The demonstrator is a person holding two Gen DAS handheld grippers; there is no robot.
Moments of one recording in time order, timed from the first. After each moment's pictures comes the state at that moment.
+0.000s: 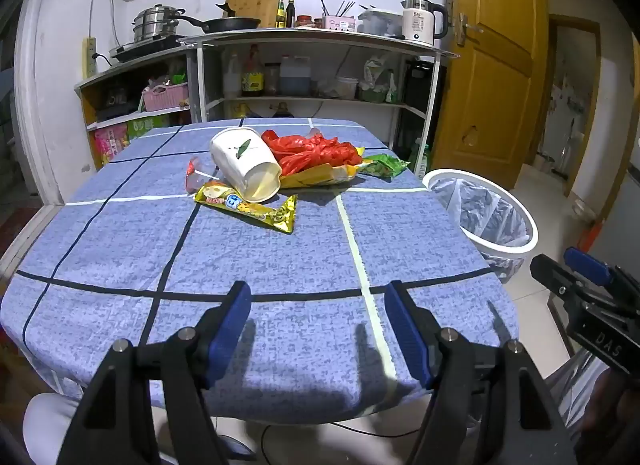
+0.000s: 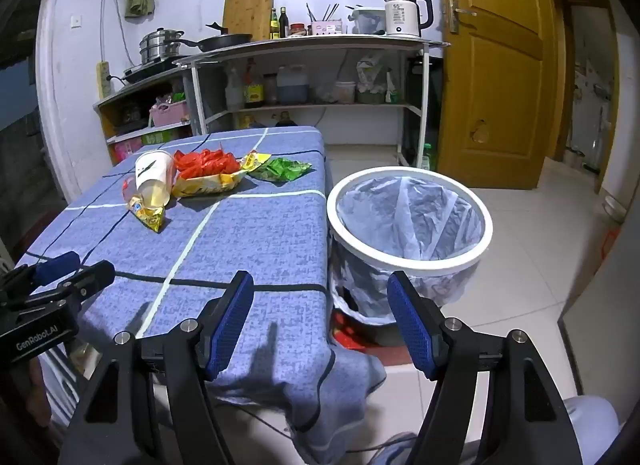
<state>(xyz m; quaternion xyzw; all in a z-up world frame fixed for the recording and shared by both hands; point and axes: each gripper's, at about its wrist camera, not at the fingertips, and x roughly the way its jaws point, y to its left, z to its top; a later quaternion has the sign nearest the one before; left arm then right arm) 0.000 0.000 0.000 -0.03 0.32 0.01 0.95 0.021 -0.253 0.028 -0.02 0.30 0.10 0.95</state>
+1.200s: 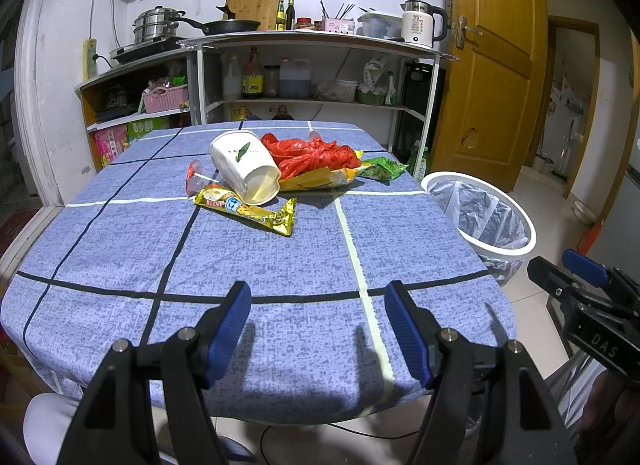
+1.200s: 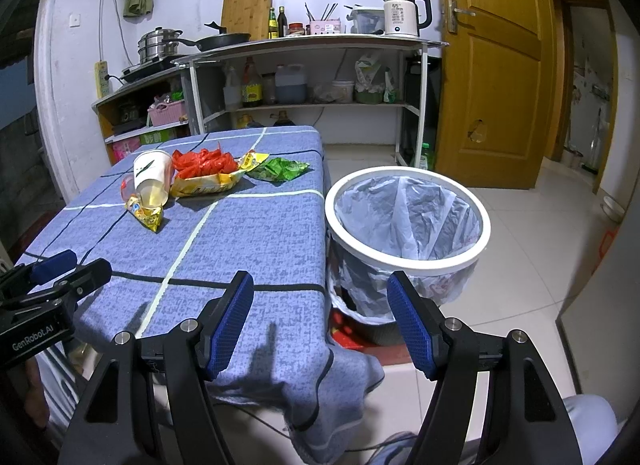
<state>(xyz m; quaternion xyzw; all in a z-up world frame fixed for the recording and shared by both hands) -0.001 0.000 0.003 -0.04 0.31 0.01 0.95 0.023 -0.252 0.027 -0.02 0.31 0.10 0.95</state>
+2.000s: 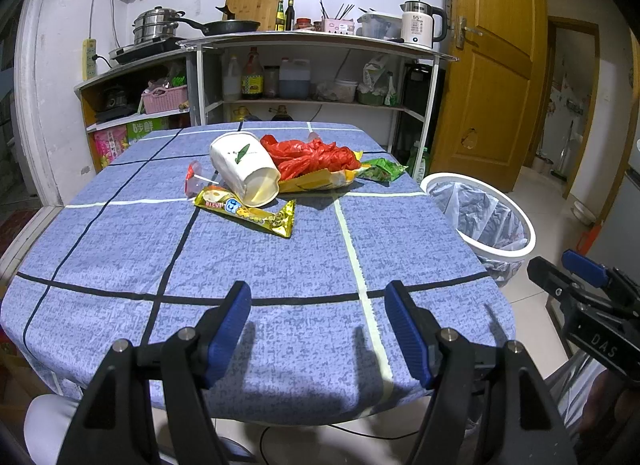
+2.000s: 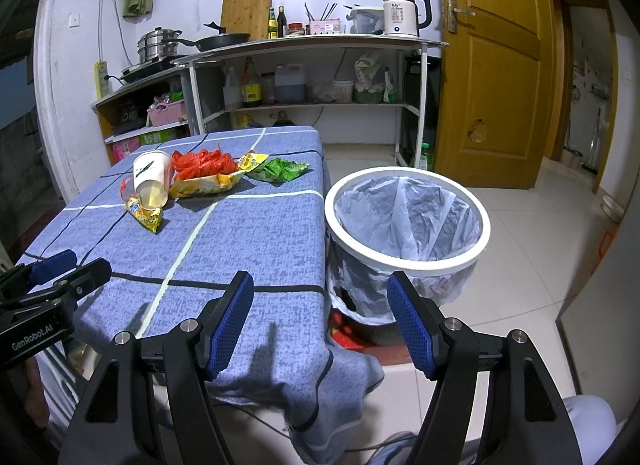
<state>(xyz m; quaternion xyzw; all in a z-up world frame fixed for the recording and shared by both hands) -0.002 -0.003 0.004 -0.04 0.31 0.01 0.95 0.023 -0.253 0.028 -0.02 0.31 0.09 0.95</state>
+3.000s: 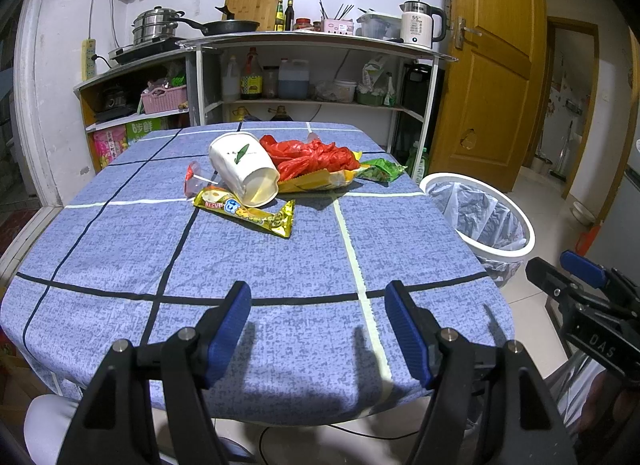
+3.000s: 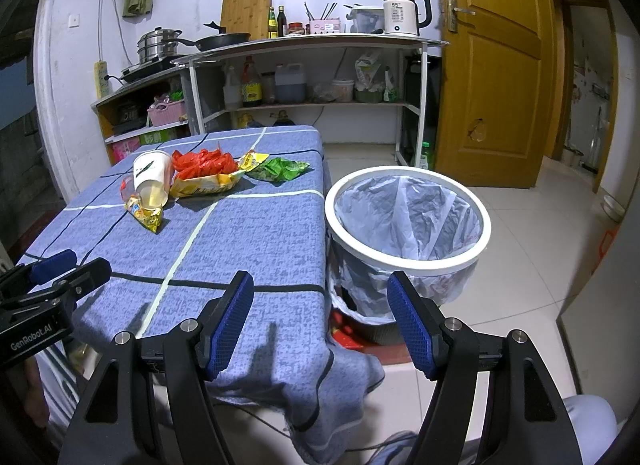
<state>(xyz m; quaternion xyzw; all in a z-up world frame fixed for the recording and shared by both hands) -0.002 -0.003 0.004 -0.04 0.31 0.01 0.95 0.025 -0.251 0.026 -0.02 0.31 0.09 0.95</state>
